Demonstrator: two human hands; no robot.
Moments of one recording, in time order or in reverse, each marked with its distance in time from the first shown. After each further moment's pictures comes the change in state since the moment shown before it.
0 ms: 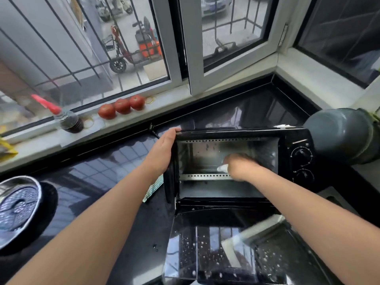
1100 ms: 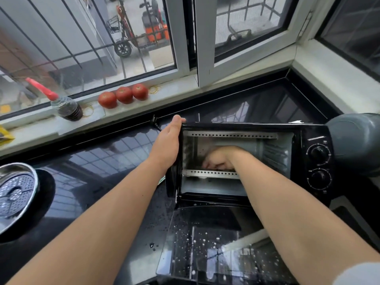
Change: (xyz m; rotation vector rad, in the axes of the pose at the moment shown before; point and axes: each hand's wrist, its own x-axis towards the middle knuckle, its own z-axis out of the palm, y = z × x) left_hand 0.024 0.003 0.011 -0.127 0.119 -0.099; right_hand 0.106 -0.037 0.012 0.426 -0.472 0.041
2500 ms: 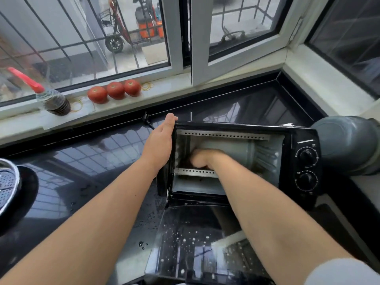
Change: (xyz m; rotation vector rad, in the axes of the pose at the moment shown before) left_hand -0.006 -0.002 -0.002 0.086 0.023 0.054; right_hand -0.006 -0.032 0.027 -0.313 0.125 -0.029
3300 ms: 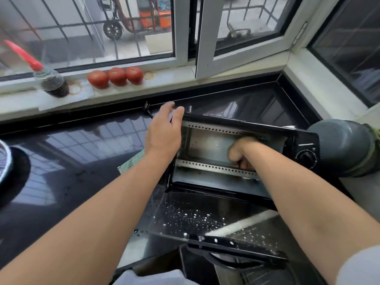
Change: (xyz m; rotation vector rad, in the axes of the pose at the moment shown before) left_hand -0.007 -0.007 0.007 0.251 0.233 0.245; right_hand -0.036 0.083 -0.040 -0.267 -0.158 0.440
